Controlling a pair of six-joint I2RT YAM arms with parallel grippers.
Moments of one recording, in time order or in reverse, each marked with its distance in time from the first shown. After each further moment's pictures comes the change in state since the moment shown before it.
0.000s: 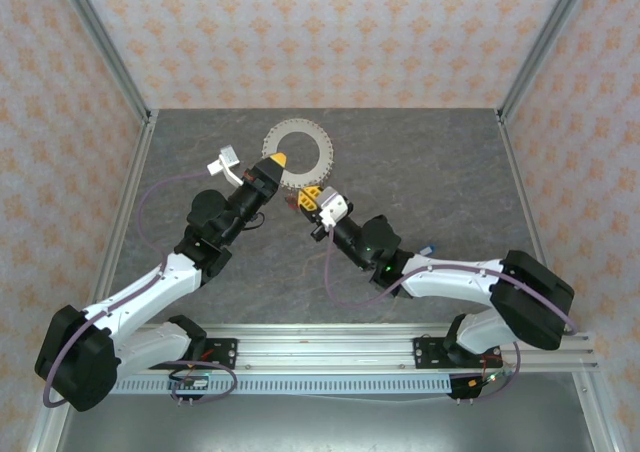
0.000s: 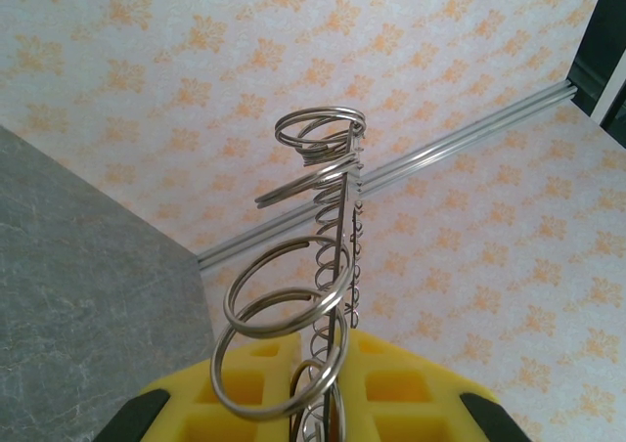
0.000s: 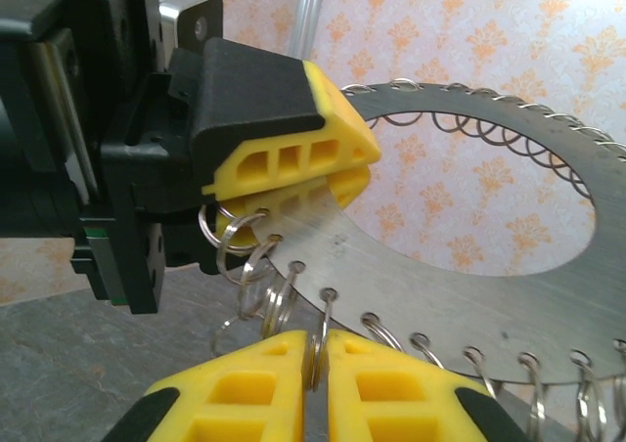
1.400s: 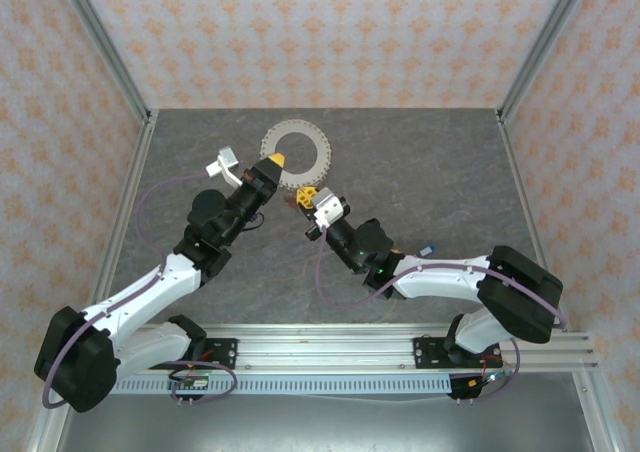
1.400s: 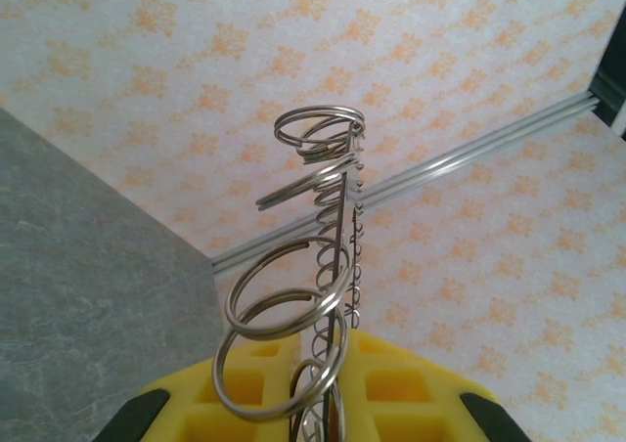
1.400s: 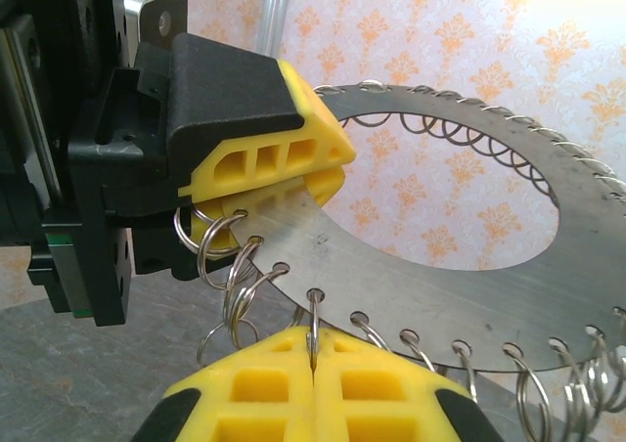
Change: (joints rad) left arm 0.000 -0.013 0.000 -0.053 -0.037 -0.008; right arm 0.030 0.056 0.011 0.058 0.113 -0.014
